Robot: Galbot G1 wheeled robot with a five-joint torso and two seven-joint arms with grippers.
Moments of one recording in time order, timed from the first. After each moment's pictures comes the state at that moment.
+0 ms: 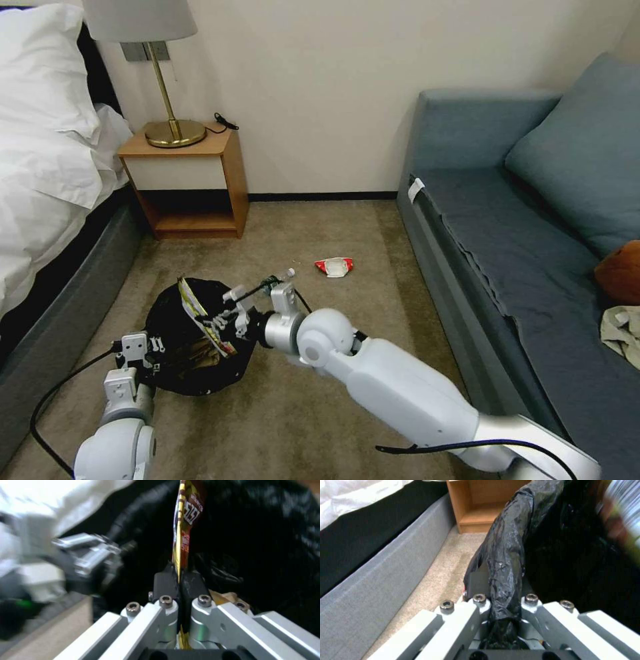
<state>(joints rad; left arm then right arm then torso) 1.48 -1.47 -0.81 -1.95 -0.02 0.24 -0.03 -0.55 1.36 -0.51 1.50 0.88 -0.42 -0.10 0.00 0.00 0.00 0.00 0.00</state>
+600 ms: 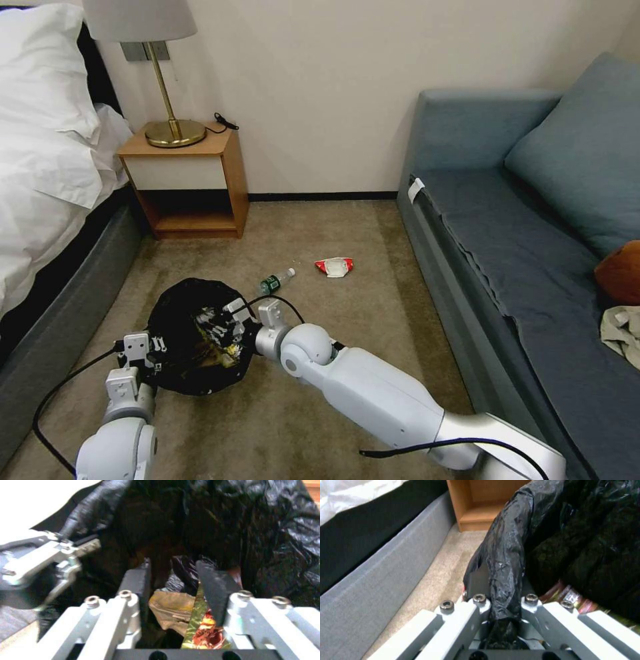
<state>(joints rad) 1.47 -1.46 -0.81 -1.92 -0.02 0.23 -0.03 -0.56 1.44 -0.55 1.40 0.81 -0.31 -0.01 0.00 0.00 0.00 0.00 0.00</state>
